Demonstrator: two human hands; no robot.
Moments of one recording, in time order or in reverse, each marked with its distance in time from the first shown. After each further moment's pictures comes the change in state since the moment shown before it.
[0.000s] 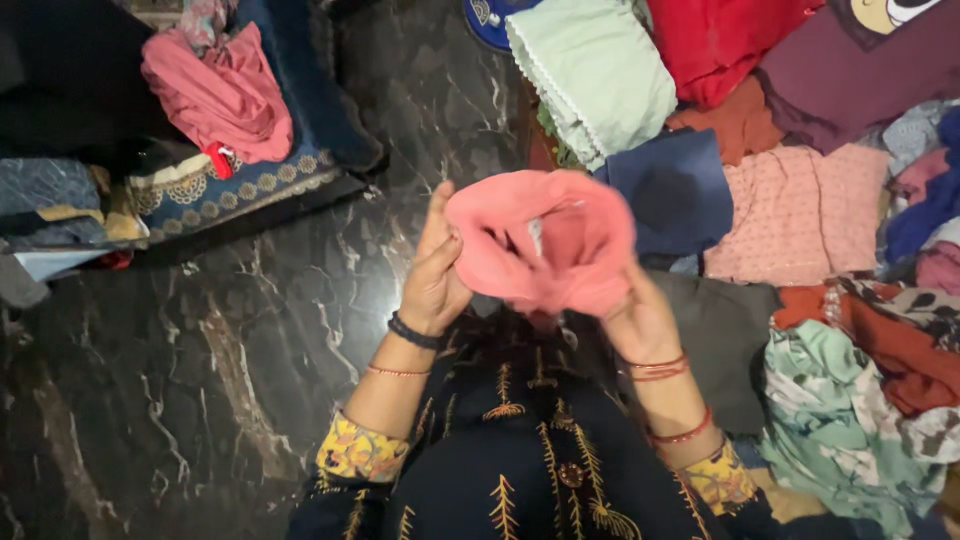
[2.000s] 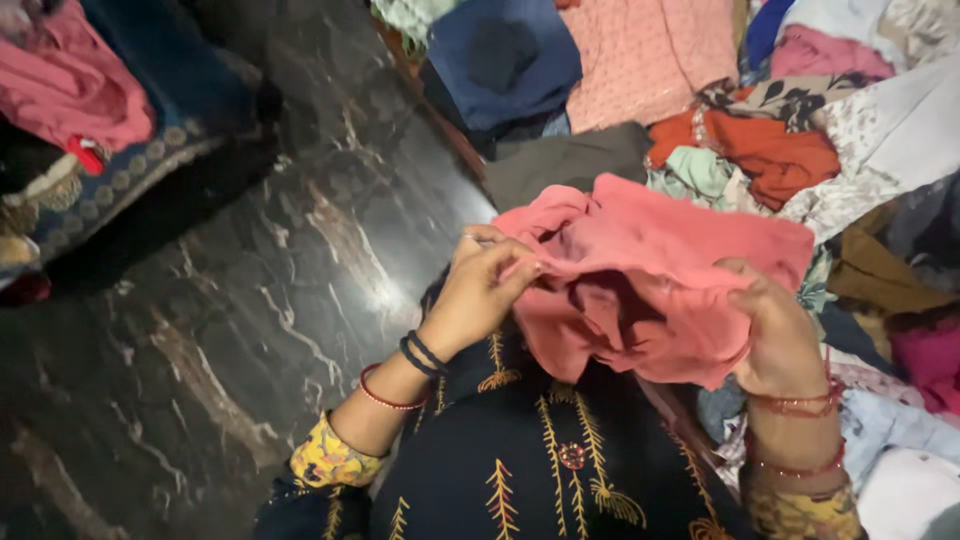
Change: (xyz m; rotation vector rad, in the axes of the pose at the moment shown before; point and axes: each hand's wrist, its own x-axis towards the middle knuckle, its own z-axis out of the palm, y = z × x) left_hand -0.133 -0.190 0.129 1.579 -0.394 0.114; right_hand -0.341 -0.114 -0.130 -0.406 0.289 -0.272
